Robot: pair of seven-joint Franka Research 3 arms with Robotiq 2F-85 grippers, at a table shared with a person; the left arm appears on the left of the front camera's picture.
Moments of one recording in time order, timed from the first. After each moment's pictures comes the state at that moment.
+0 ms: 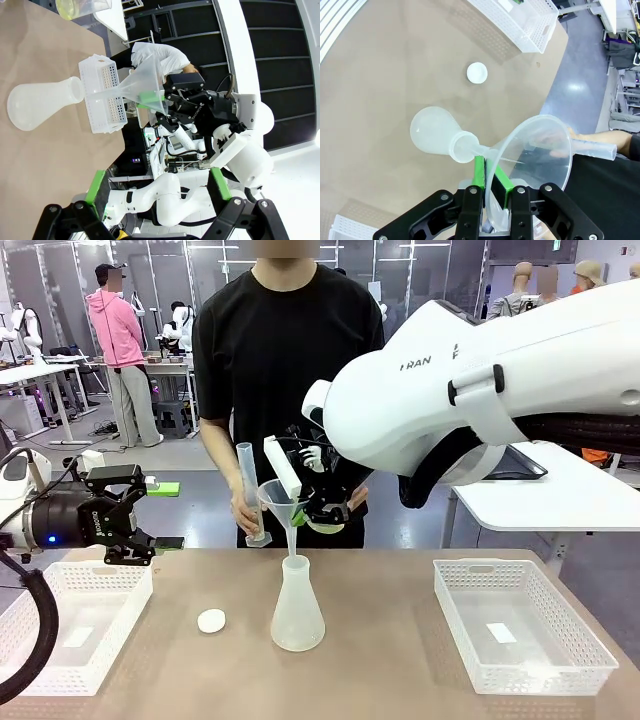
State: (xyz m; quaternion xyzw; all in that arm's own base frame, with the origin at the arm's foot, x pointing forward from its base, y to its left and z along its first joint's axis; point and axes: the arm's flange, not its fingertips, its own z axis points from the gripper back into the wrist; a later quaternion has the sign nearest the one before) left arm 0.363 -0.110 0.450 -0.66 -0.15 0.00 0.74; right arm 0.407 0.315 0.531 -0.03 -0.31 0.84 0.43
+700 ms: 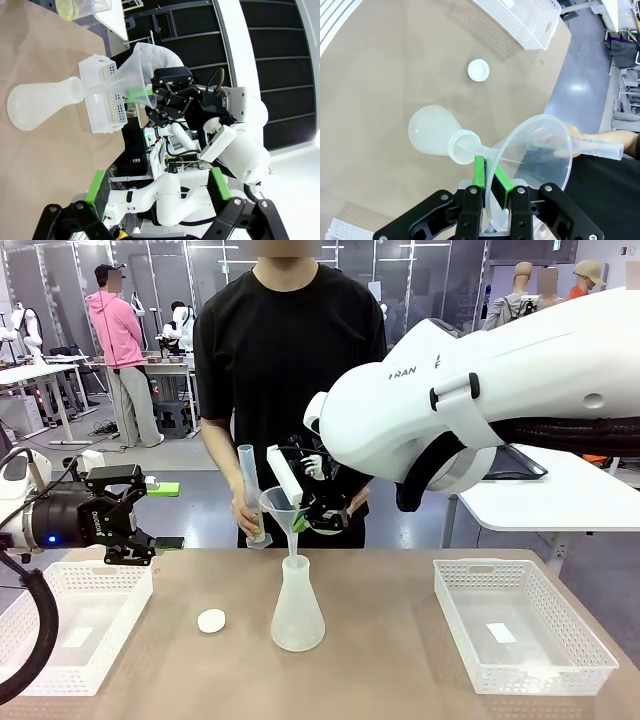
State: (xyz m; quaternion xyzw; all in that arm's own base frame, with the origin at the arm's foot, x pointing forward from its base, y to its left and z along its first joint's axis) left arm 0.363 -0.110 0.450 -0.66 -0.15 0.00 0.74; right arm 0.421 0.313 0.513 -0.02 -0.31 0.84 0.44
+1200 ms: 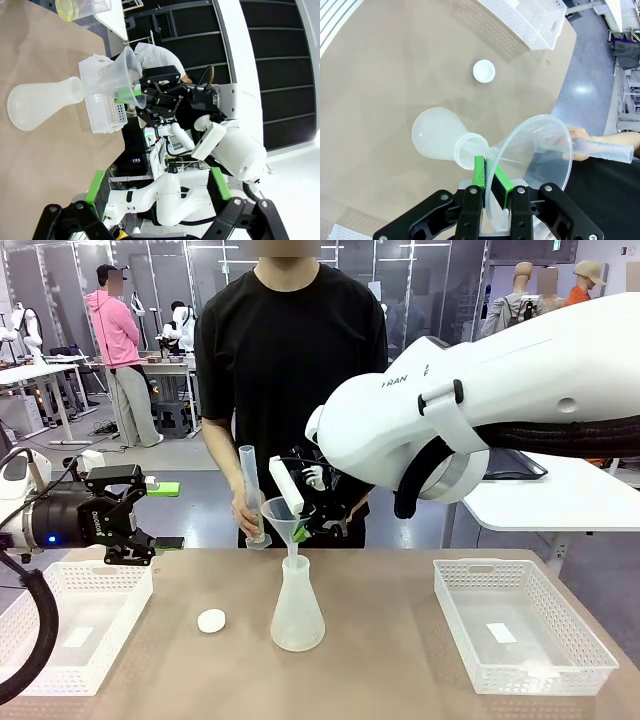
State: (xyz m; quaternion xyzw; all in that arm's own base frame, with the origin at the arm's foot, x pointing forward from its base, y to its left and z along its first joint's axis) left arm 0.363 -0.110 0.450 -0.66 -0.15 0.00 0.74; right arm 0.427 0.313 0.495 0.00 -0.31 0.84 0.44
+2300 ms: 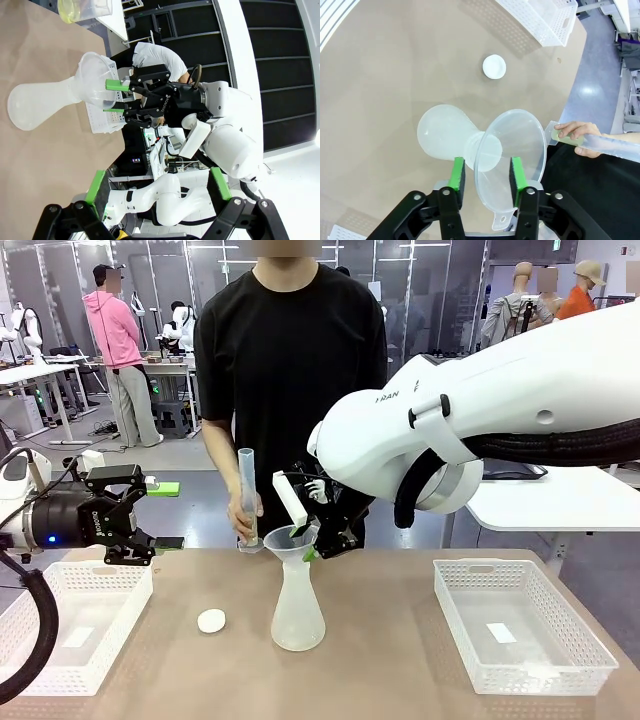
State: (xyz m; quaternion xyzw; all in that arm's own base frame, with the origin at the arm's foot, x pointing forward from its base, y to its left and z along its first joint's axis) left arm 0.363 -0.110 0.450 -0.66 -0.15 0.00 0.74; right arm 0.433 0.310 0.475 0.00 -0.29 0.85 0.44
